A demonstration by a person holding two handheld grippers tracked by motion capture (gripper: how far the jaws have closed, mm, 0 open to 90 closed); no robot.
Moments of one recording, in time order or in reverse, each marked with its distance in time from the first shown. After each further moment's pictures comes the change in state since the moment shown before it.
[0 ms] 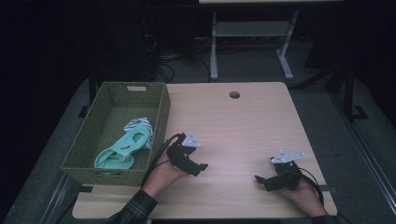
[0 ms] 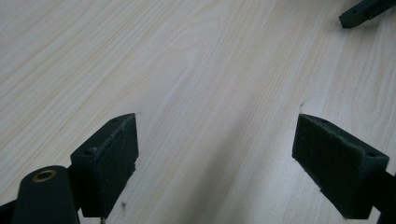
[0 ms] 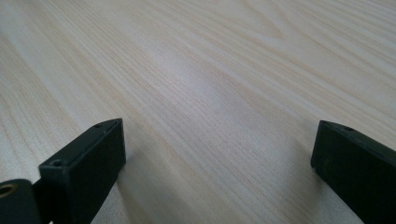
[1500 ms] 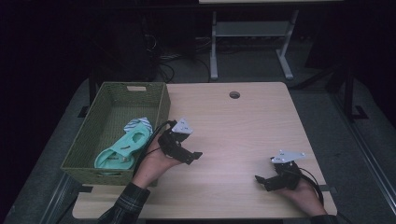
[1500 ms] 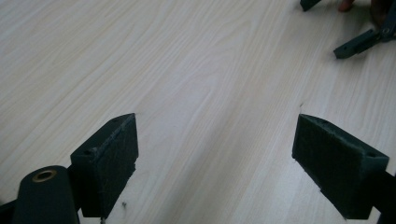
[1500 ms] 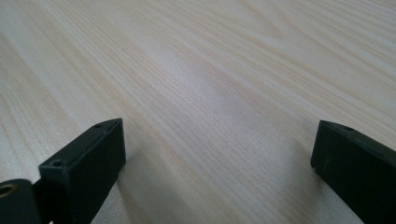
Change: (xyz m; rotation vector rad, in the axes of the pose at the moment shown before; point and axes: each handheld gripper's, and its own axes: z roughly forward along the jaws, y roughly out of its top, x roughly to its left) left arm 0.023 0.019 -0.039 -0.042 0.002 -0.018; right arm 0.000 0.000 0.000 -0.002 0.000 0.001
